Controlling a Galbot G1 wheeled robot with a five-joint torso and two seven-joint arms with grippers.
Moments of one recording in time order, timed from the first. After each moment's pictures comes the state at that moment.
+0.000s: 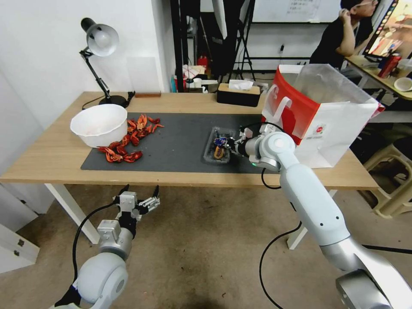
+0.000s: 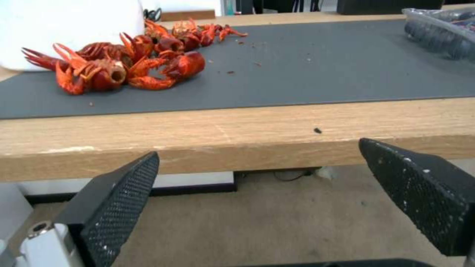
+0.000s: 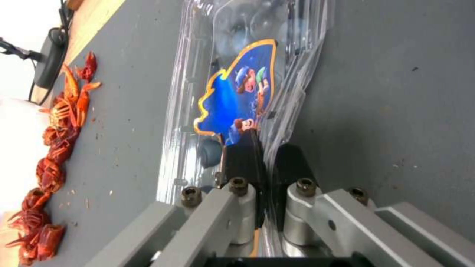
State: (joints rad) left arm 1.50 -1.06 -0.34 -2.04 -0.45 0.07 -0.31; right arm -0.52 1.25 0.11 1.53 1.67 -0.70 0.79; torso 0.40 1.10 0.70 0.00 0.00
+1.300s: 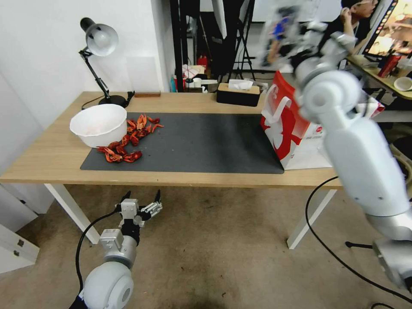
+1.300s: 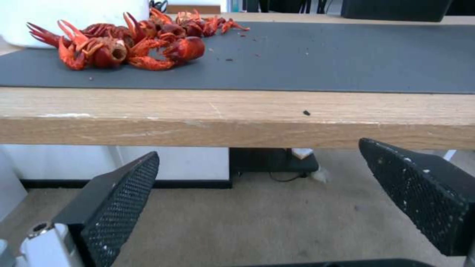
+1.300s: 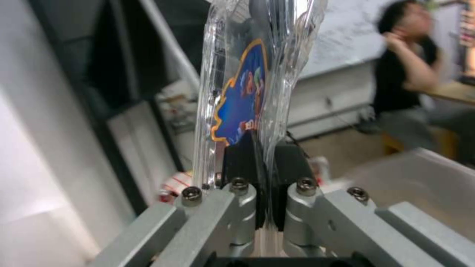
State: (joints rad) left arm 1.54 -1.12 -0.34 -2.04 -0.44 0.02 -0.32; right arm -0.28 0.99 0.19 1.80 1.12 -0.50 0.72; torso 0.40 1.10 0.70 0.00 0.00
